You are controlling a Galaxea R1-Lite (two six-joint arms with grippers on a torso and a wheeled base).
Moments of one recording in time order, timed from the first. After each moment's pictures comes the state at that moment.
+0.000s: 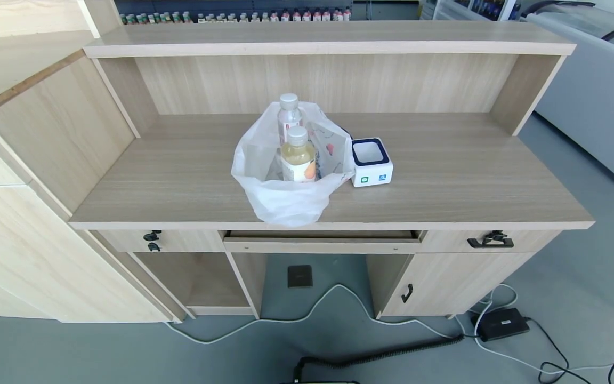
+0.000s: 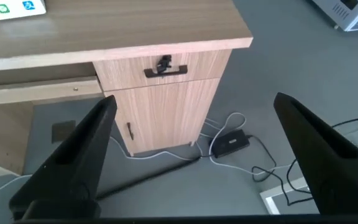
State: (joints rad) left arm 0.00 0.00 0.00 -0.06 0.05 0.07; right arm -0.11 0.58 -0.08 -0.51 -0.12 -0.08
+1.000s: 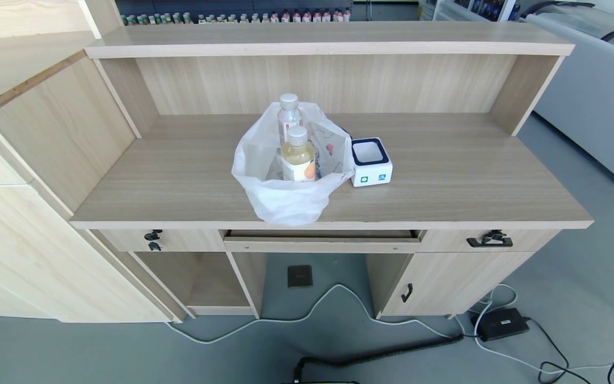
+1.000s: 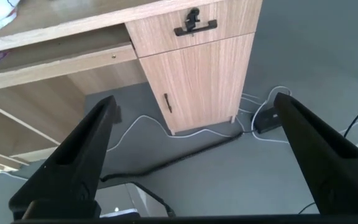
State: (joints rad) left arm 0.00 0.00 0.00 -0.06 0.05 0.07; right arm 0.00 0.00 0.00 0.00 -0.12 0.12
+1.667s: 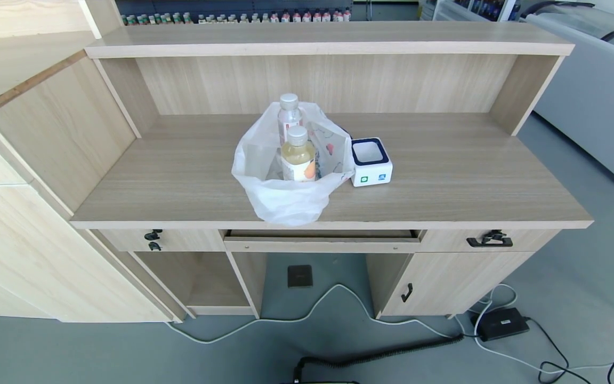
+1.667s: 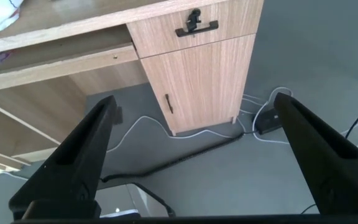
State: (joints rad) left arm 0.00 0.00 0.00 -0.06 0.05 0.07; right arm 0.00 0.00 0.00 0.00 -0.12 0.12
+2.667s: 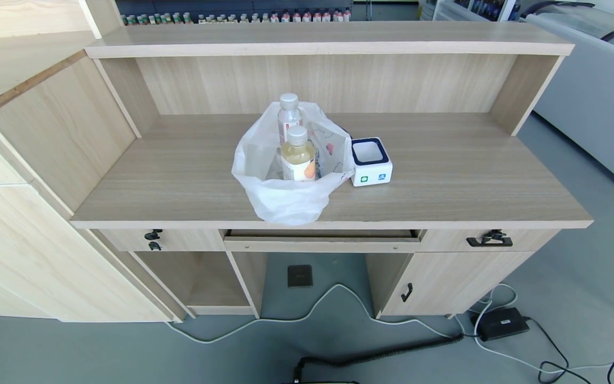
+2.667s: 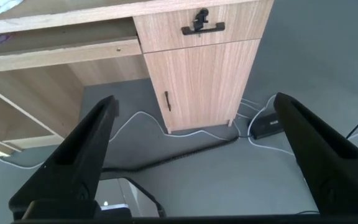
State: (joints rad) left arm 0.00 0.00 0.00 -0.06 0.05 0.07; right arm 0.00 0.00 0.00 0.01 -0.09 0.04
